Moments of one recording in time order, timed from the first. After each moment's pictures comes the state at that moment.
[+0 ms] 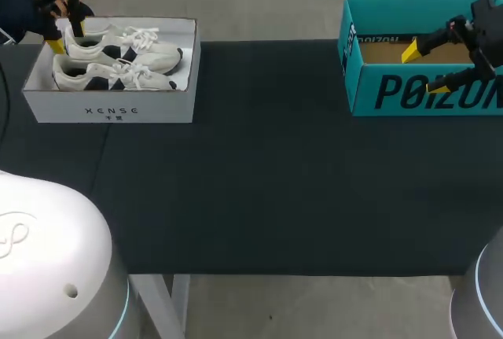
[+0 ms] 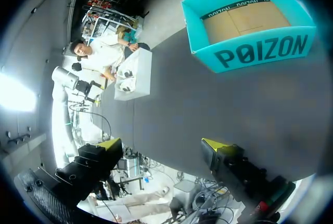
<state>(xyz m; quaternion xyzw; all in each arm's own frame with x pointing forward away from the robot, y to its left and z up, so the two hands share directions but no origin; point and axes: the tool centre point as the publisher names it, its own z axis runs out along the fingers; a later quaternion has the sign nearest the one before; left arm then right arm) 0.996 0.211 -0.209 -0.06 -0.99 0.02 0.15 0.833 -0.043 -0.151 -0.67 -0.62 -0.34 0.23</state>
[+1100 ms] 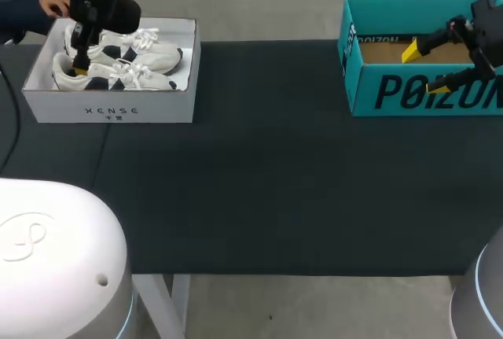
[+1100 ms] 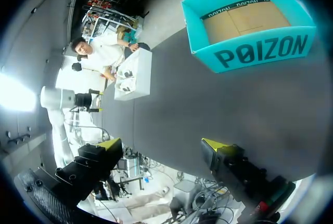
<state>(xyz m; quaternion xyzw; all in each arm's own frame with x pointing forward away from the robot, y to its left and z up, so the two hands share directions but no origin) 0.960 0.171 -0.204 -0.01 -0.99 -0.17 -0.04 0.833 -0.043 -0.151 -0.67 -0.62 -0.34 0.23</state>
